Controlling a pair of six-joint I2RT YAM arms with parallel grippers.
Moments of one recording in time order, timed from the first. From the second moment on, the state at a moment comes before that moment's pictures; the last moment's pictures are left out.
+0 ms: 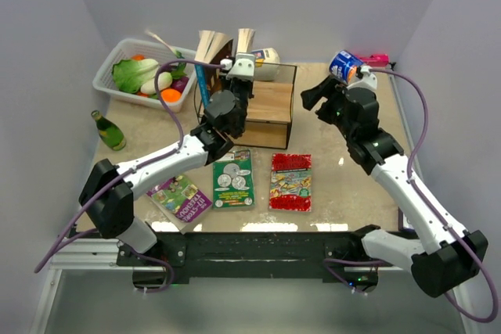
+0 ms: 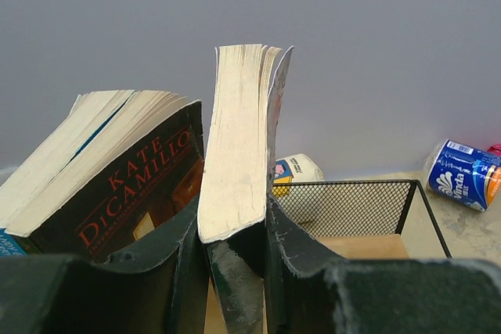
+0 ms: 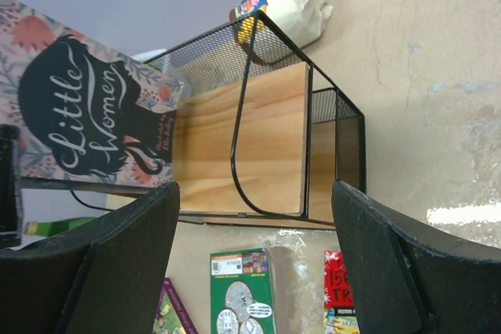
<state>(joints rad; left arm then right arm) -0.83 1.56 1.22 0.64 -0.75 0.26 0.40 1.09 1.06 -0.23 0.20 0.73</state>
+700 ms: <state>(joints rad) -0.72 1.55 1.21 0.49 -0.62 0.08 0.40 1.30 1.16 -0.18 0.19 0.74</state>
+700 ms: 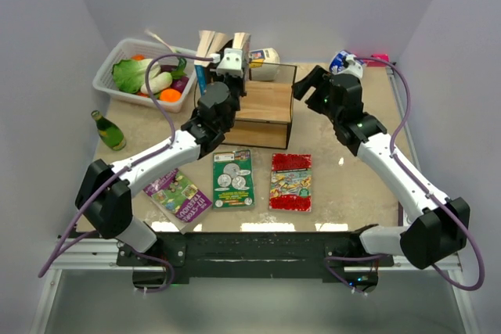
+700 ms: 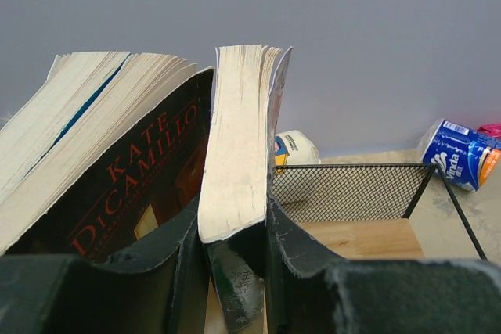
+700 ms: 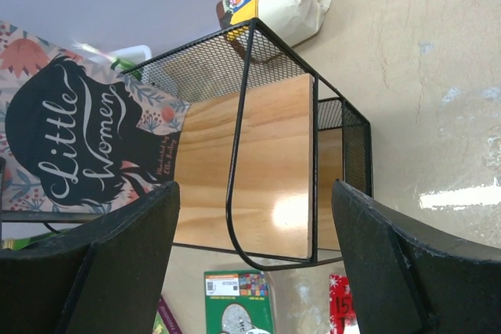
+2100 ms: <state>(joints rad) -0.91 1.27 1.12 0.45 -0.47 -0.03 0.40 1.28 1.15 -0.15 0.17 0.72</state>
